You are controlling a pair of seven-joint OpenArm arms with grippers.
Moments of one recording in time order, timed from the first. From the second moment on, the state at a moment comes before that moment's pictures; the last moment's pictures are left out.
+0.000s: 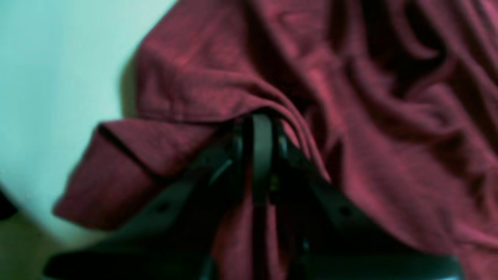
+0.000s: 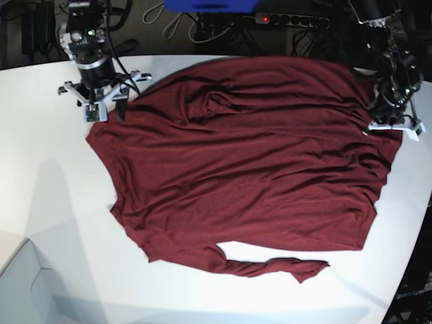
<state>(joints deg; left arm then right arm) 8.6 -12.2 -27.6 85.3 -28.9 11.0 42.7 -29.9 1.3 8.8 111.5 -0.3 10.5 -26.5</state>
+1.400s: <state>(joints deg) 20.9 -23.8 -26.5 94.7 -29.3 10.8 50.1 -31.4 1.2 10.8 111.6 -0.3 10.5 -26.0</state>
